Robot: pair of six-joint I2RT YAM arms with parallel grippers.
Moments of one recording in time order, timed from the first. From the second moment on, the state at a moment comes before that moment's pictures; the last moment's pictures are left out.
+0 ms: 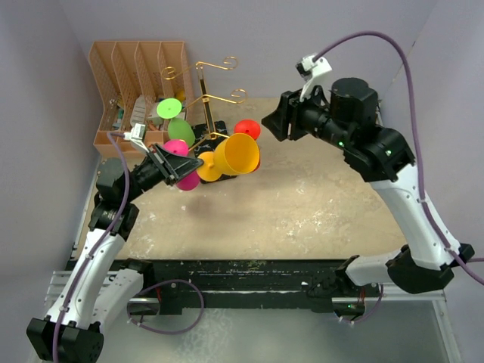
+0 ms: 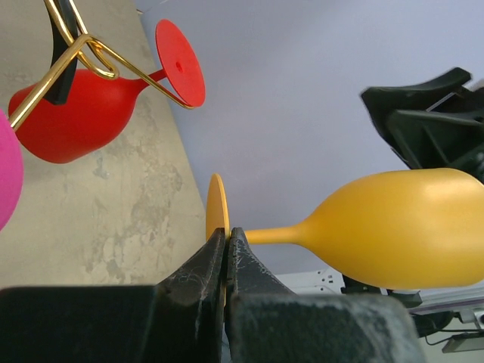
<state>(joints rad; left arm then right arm) -0.19 0.77 0.75 0.07 0.65 -1.16 0.66 1.33 1.91 -0.79 -0.11 0.21</state>
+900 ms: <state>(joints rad) -0.19 0.81 0.84 -0.04 0.62 -1.07 0.66 1.34 1.92 -0.87 -0.33 0.21</state>
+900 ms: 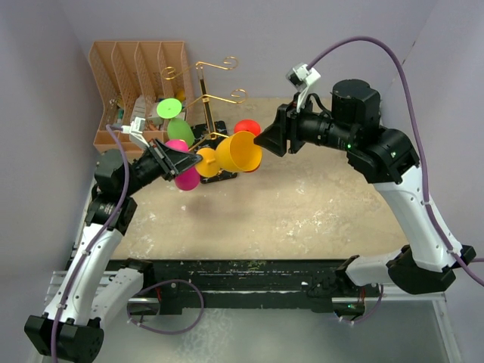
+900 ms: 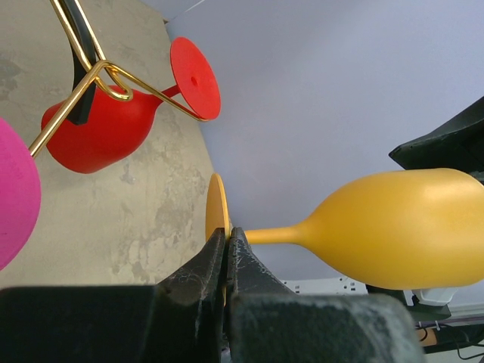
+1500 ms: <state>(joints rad) -0.19 0.88 0.90 -0.04 0.63 -1.06 0.66 1.40 1.92 -0.86 -0.36 0.20</state>
